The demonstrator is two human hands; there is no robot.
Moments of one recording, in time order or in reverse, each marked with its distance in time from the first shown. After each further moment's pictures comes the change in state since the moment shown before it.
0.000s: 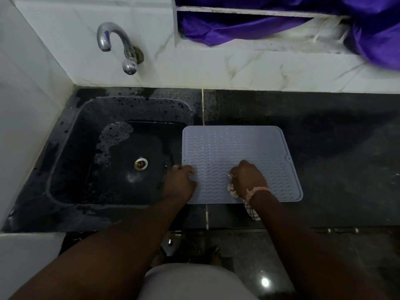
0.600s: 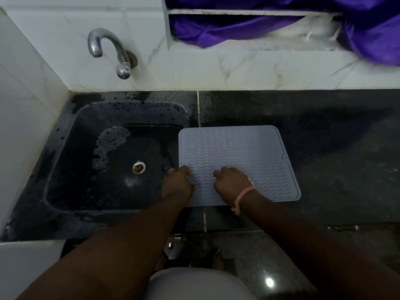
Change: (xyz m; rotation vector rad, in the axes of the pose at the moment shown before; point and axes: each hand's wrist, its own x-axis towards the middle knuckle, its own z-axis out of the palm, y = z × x) left_hand 0.006 0.008 0.004 0.037 -0.082 -0.149; right_hand -0.002 -0.024 0.003 -0.551 -0.097 -0.456
